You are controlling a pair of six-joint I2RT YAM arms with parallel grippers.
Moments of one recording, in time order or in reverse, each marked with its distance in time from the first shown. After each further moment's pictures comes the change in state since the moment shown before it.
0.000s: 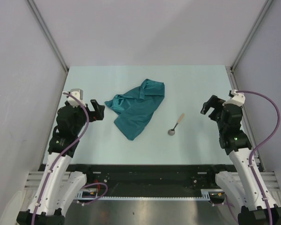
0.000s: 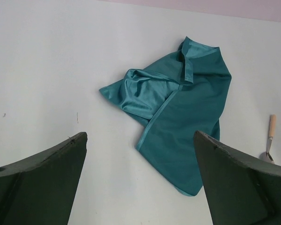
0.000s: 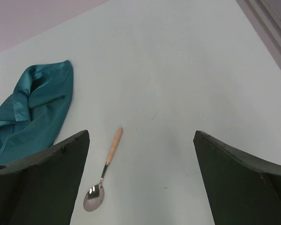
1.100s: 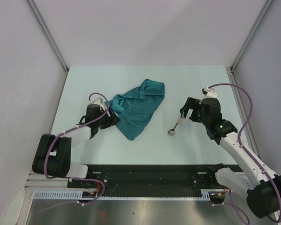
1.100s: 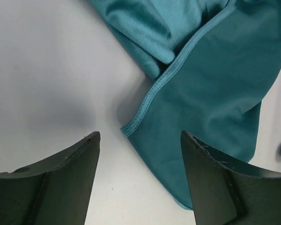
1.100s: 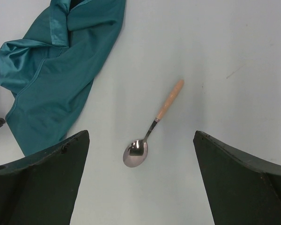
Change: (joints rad) left arm -0.029 0.694 -0.220 0.475 0.124 -0.314; right arm 0.241 0.246 0.056 -0.021 -0.130 0.090
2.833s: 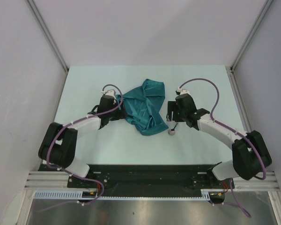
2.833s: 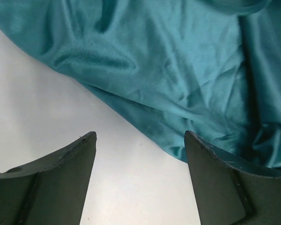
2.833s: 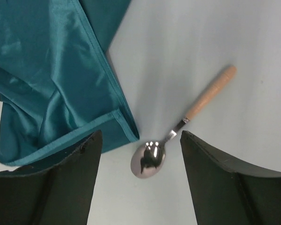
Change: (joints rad) left arm -0.192 0.119 0.216 -0.103 -0.207 0.071; right arm 0.162 0.405 0.109 0.040 0.028 -0.024
